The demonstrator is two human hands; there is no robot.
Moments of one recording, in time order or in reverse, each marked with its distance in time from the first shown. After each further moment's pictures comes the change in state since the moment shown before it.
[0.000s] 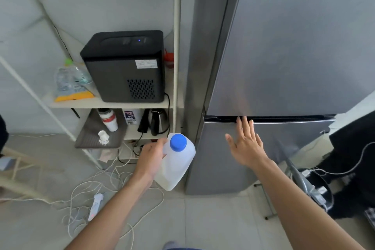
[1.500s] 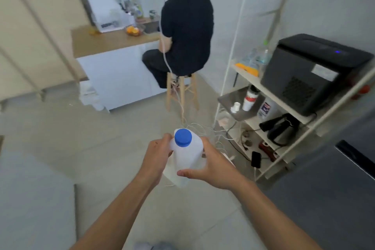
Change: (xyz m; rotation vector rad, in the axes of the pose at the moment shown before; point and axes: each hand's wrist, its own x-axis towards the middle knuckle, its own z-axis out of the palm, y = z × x) left_hand -0.345 -0.105 -0.026 -0.463 0.964 -0.103; right_hand -0.248 -0.158 0.049 0.347 -0.925 -1.213
